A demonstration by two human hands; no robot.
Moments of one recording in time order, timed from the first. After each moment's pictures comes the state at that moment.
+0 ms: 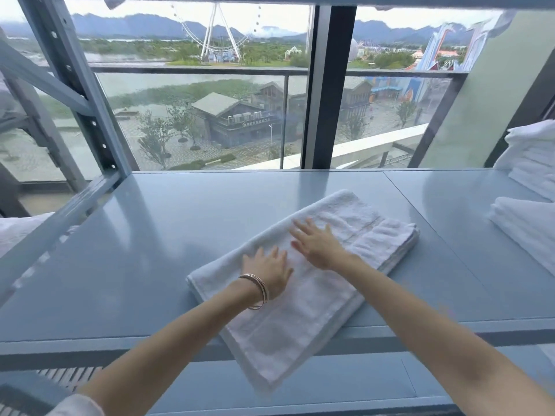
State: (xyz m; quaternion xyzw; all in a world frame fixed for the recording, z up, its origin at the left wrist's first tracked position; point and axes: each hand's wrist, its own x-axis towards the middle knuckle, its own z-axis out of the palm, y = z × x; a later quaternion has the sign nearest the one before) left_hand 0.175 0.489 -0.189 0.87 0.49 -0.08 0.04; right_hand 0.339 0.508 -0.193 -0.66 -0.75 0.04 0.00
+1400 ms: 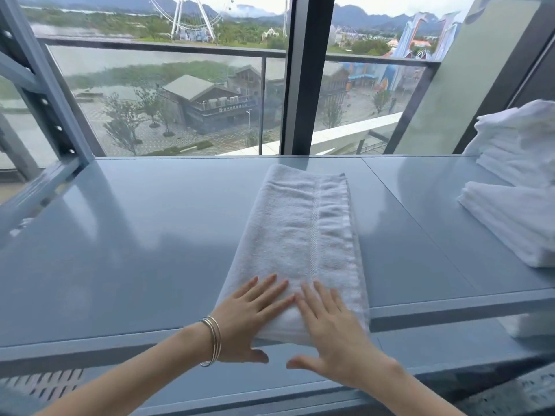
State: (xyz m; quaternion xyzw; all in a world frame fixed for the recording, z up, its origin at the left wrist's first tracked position) left_hand 0.124 0.436 -0.244 0.98 0.16 0.05 -0.11; right_hand 0.313 0.326 -0.220 -0.67 -0.75 -0.03 -0.04
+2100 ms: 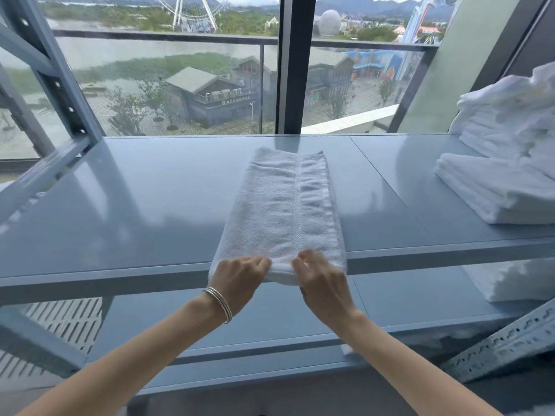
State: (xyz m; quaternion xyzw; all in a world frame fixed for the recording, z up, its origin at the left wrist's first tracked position) left_hand 0.138 0.349 -0.212 0.93 0.32 0.14 -0.09; right_hand 0.311 0.272 -0.219 -0.67 -0.71 -0.15 0.15
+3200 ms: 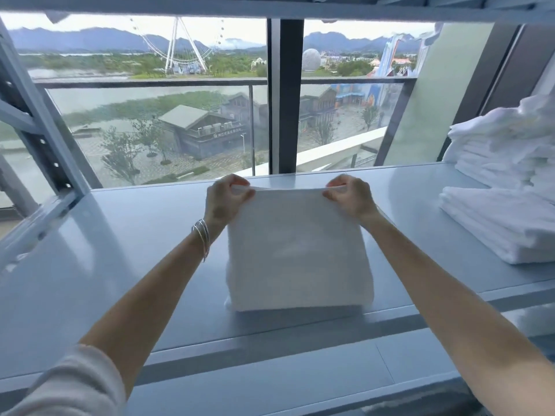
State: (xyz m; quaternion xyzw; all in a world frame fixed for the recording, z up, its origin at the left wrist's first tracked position) left_hand 0.194 0.550 -0.093 0.73 0.47 0.43 0.25; right_hand 0.435 0.455 -0.088 -0.73 -0.52 0.10 0.43
